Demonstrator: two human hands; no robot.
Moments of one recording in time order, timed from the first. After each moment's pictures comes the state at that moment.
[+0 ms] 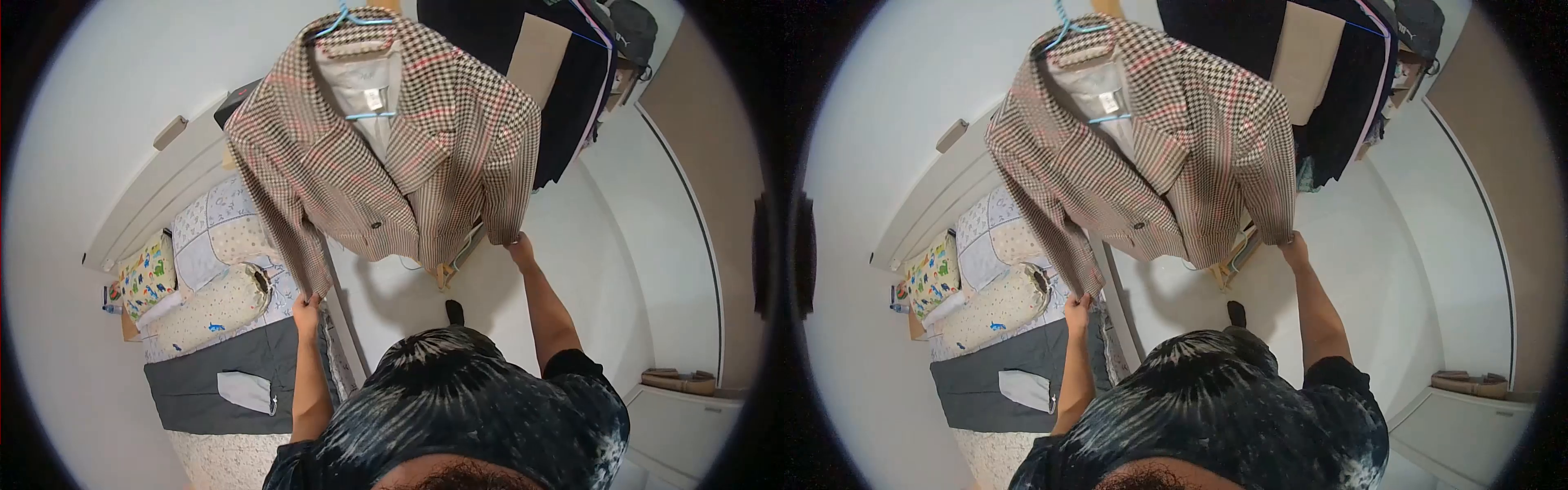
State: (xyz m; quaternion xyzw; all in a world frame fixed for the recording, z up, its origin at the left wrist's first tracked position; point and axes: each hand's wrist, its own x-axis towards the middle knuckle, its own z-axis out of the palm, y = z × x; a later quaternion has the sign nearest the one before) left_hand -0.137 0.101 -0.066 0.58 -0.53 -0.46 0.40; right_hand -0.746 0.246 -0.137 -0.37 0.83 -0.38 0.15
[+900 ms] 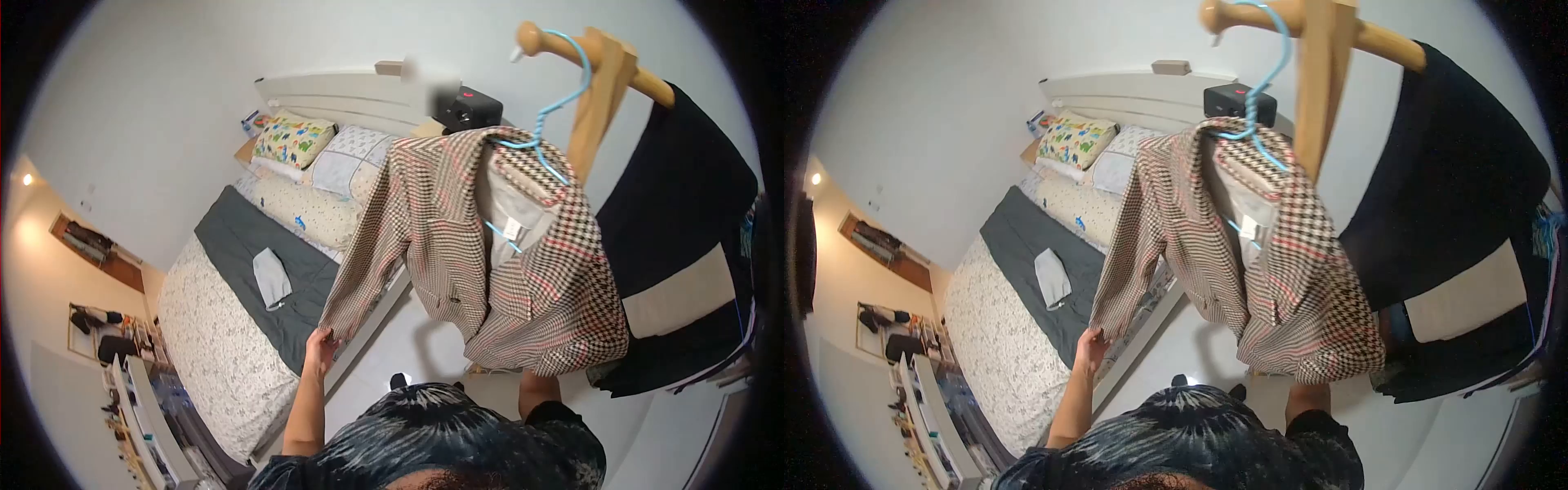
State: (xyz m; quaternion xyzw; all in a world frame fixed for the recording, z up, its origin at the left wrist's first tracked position) left_hand -0.183 0.300 0.004 0.54 -0.06 -0.47 0.70; right_hand -0.677 0.016 -0.128 -0.47 0.65 -0.53 0.29
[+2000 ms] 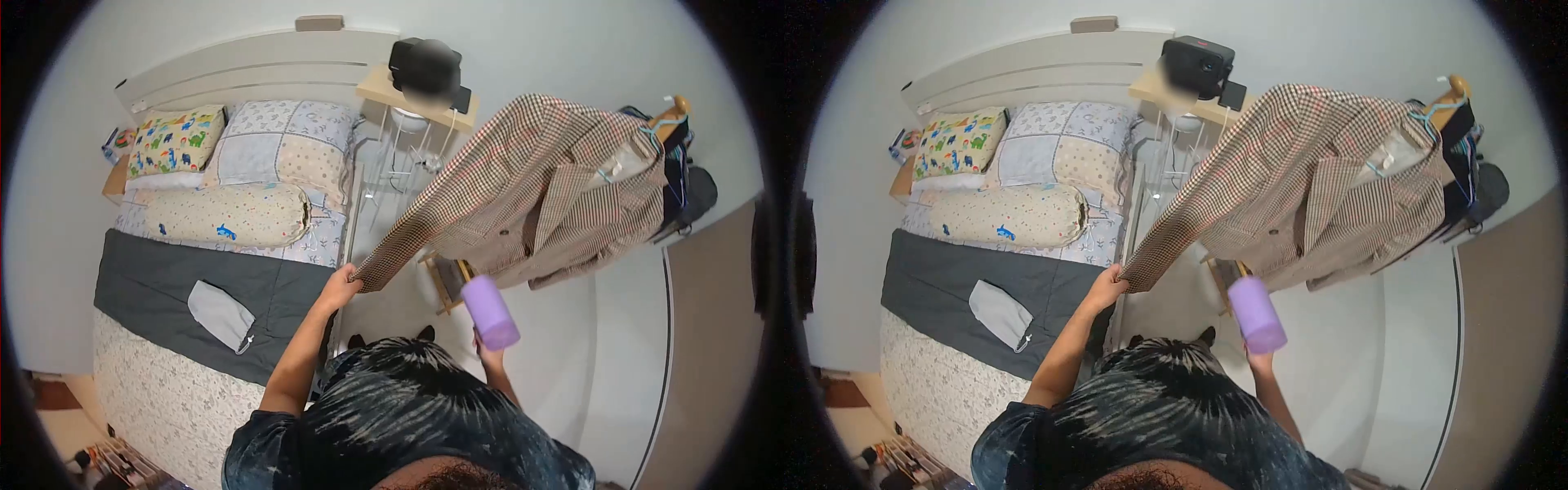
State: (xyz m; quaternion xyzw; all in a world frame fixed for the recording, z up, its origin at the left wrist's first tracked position) left_hand -0.036 0.139 -0.048 0.52 -0.56 -0.56 0.33; right_hand -0.435 0.320 -0.036 -0.44 0.72 -0.41 0.34
